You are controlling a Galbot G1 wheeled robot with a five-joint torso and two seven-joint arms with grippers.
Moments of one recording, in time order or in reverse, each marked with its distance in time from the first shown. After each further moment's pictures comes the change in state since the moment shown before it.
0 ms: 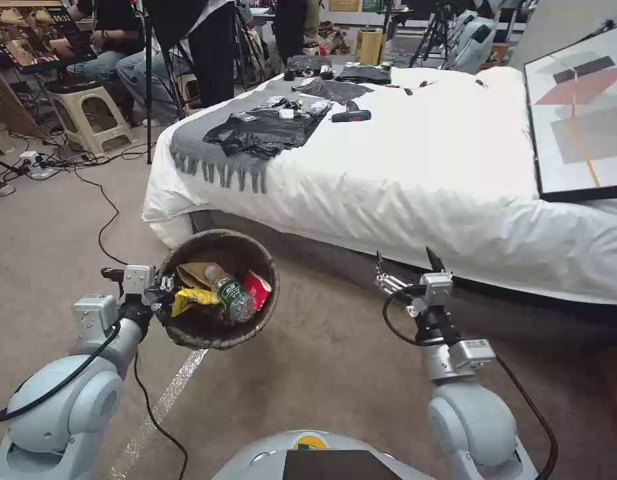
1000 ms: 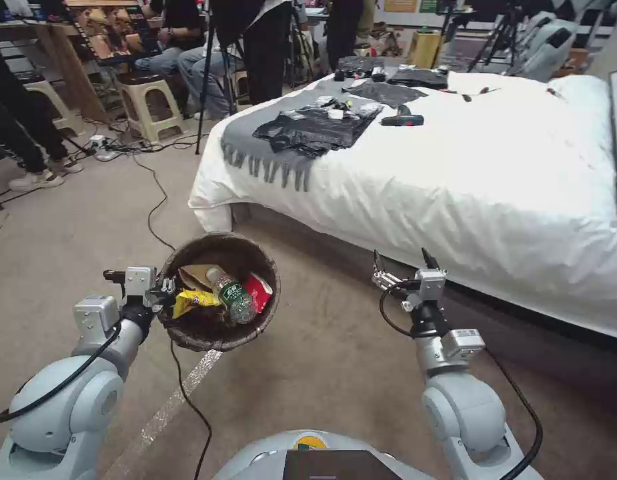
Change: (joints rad) left arm 0.003 -0.010 -0.005 0.009 -0.006 0.000 0.021; right arm 0.033 0.007 -0.018 -0.055 0.005 -0.033 0.024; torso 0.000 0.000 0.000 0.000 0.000
